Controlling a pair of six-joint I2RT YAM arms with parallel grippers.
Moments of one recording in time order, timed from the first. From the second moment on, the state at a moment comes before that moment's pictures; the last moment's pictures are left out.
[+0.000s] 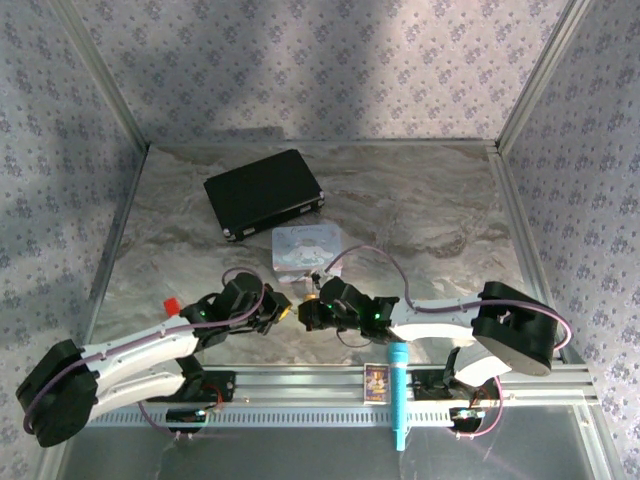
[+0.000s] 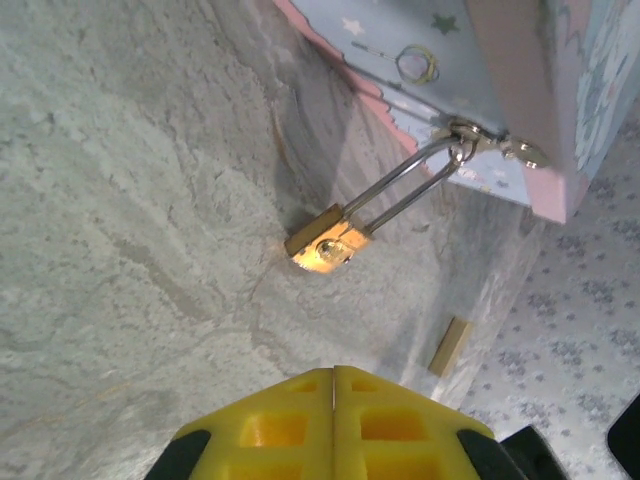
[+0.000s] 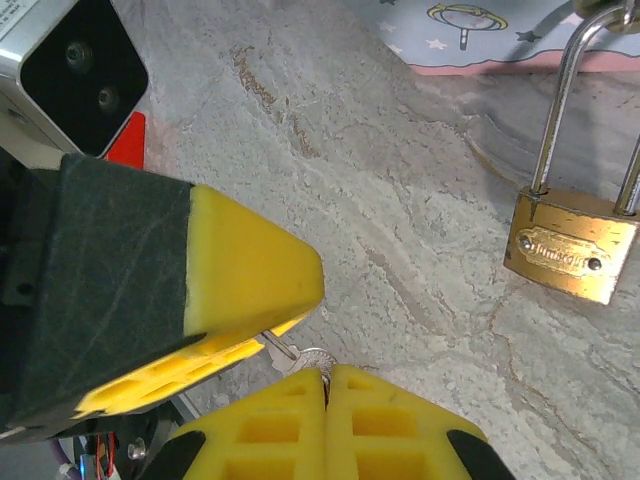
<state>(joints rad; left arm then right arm) -0.87 0.95 0.32 -0.06 0.10 -1.62 1.15 1.46 0.60 0.24 -0.03 0.93</state>
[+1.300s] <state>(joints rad) -0.78 0.87 0.28 0.58 0.41 -0.93 0.87 0.91 0.24 0.71 -0.39 0.83</state>
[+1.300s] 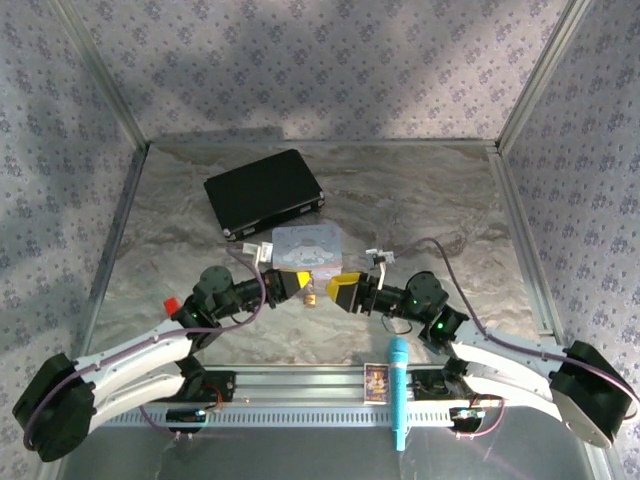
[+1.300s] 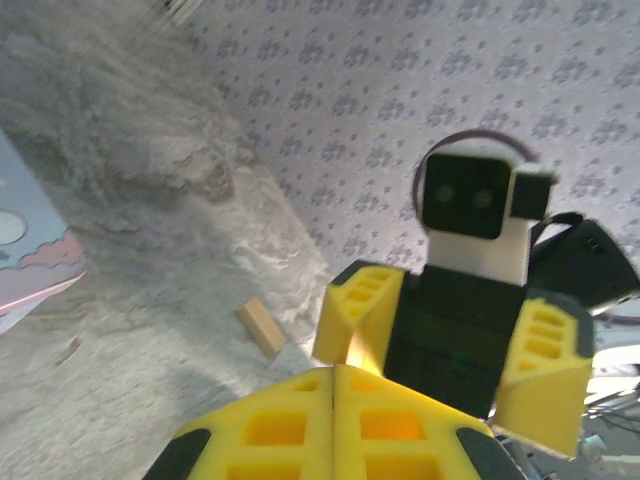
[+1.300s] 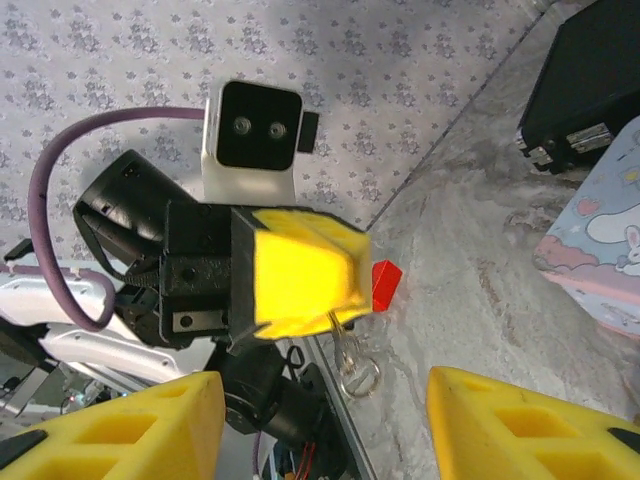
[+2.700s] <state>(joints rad) -0.84 0.74 0.25 0.56 0.29 -0.96 1.00 1.22 0.36 0.94 -0.30 0.85</state>
